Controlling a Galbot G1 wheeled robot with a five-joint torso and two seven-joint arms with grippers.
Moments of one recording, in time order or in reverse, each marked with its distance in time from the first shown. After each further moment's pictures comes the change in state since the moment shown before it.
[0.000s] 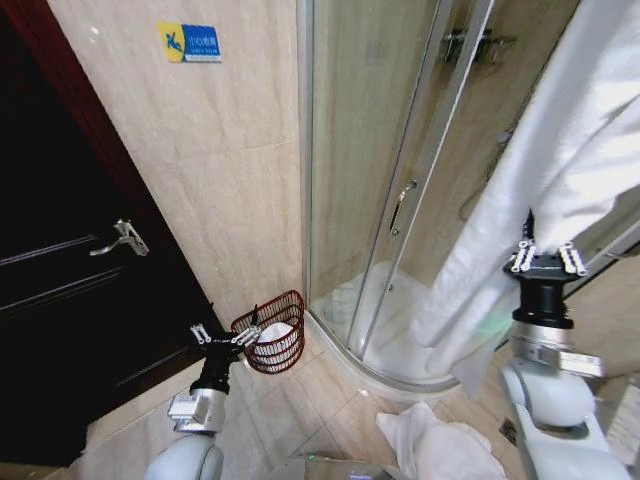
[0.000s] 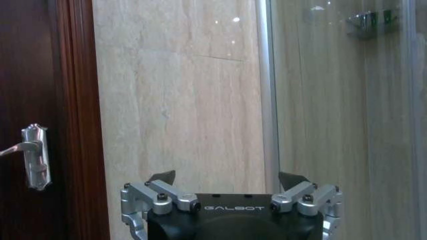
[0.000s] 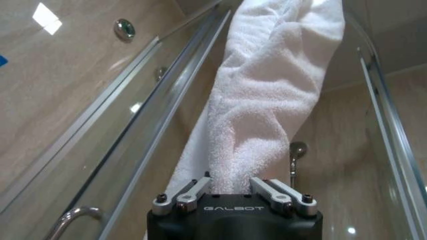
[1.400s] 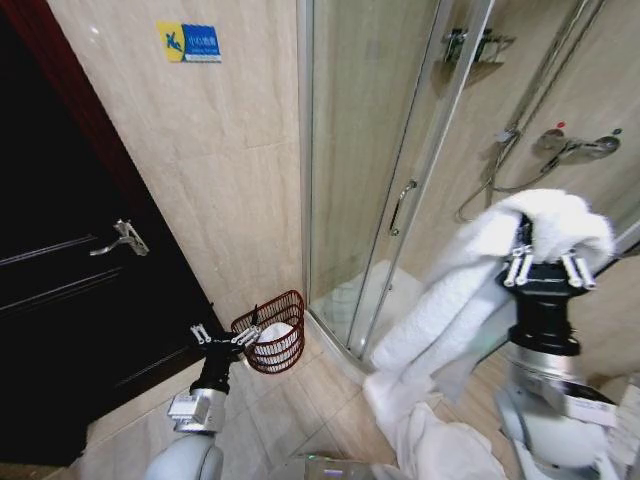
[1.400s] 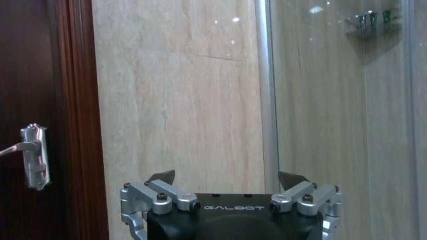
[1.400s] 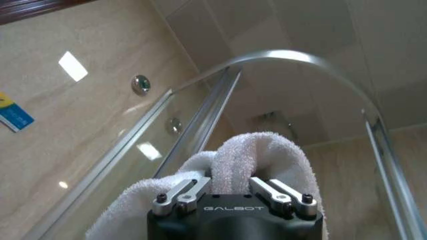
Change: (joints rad) left arm 0.000 0.000 0.000 0.000 0.000 0.000 0.000; right arm -0.127 0.040 0.023 0.257 -0.092 0.018 0.010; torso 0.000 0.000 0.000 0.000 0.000
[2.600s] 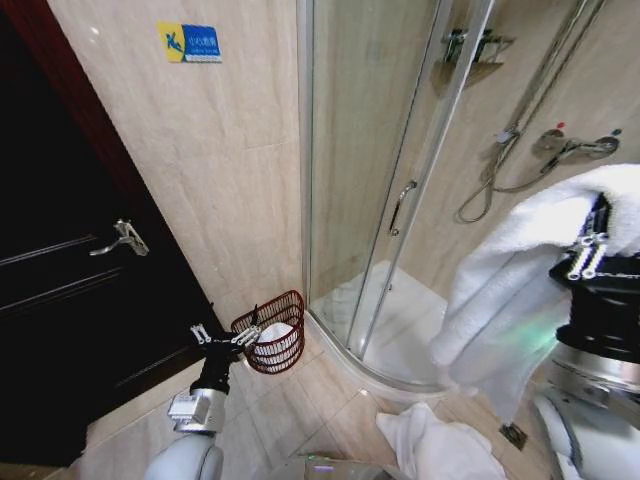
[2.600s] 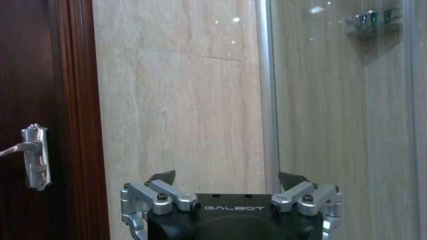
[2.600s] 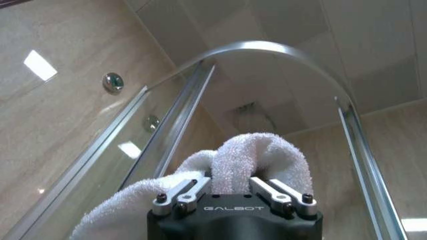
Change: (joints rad) left arm 0.000 0.000 0.000 0.000 0.000 0.000 0.000; right arm -0.013 -0.035 0.094 0.013 0.175 -0.032 0.018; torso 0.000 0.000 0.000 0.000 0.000
